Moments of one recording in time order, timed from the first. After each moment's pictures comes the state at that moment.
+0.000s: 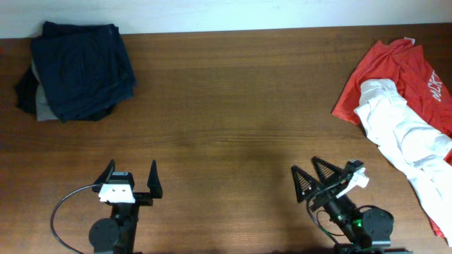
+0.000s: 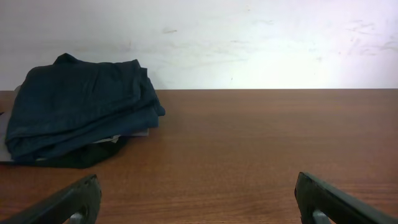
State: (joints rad) left arm 0.07 0.01 0.02 -0.07 0.12 -0.02; right arm -0.04 0.01 0.01 -0.01 -0.61 0.69
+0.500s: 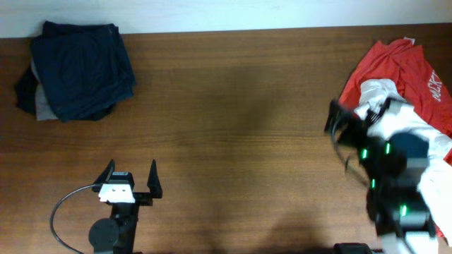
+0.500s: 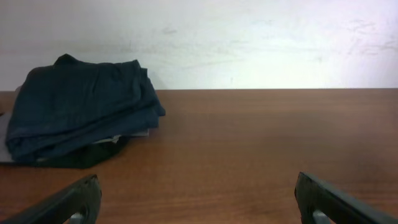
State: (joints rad) left arm 0.07 0.01 0.02 -0.07 0.12 -0.02; right arm -0.04 0.81 0.78 -0.28 -0.06 0.38
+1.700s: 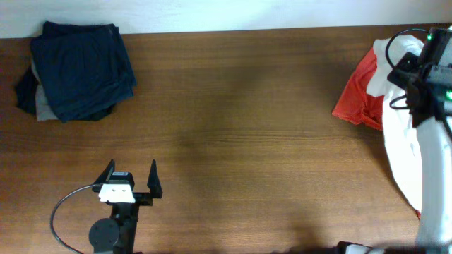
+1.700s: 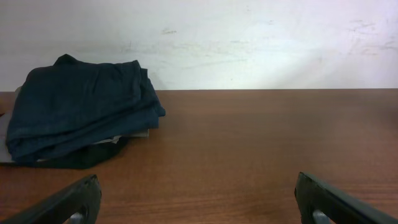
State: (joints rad) left arm 0.07 0.01 0.02 -0.07 0.12 -0.02; right arm -0.23 1.42 1.53 -0.77 0.25 0.31
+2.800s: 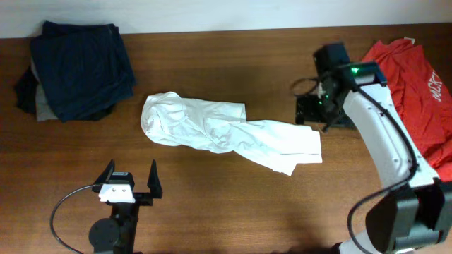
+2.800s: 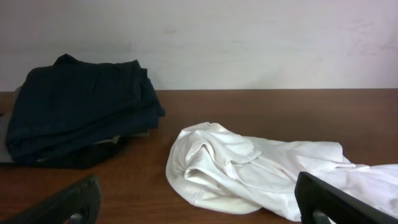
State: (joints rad) left arm 0.07 0.01 0.02 -0.07 0.12 -0.02; right arm 0.10 1.73 1.53 -1.28 0.09 0.31
